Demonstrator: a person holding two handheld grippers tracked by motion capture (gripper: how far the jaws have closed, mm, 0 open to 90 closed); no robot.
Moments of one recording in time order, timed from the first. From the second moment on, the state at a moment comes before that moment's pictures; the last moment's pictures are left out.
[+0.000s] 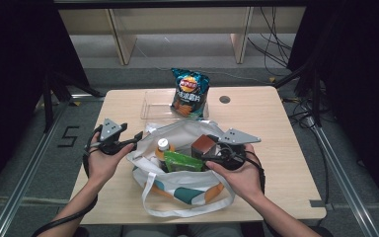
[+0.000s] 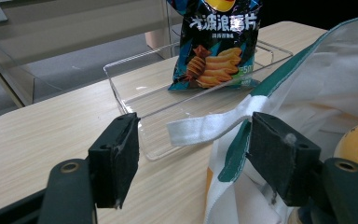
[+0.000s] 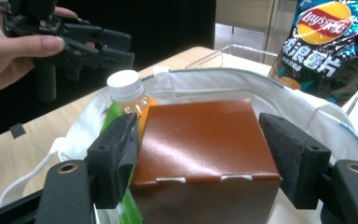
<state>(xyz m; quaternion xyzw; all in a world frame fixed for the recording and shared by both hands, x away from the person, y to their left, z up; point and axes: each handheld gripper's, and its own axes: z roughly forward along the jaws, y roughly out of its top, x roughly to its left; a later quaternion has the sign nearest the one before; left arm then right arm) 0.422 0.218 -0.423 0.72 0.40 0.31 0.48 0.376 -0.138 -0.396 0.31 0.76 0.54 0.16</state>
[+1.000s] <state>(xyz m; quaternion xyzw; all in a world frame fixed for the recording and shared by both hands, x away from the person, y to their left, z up) 0.423 0.217 -0.424 0.72 0.40 0.31 0.48 0.374 -0.141 -0.395 0.32 0.76 0.53 0.19</state>
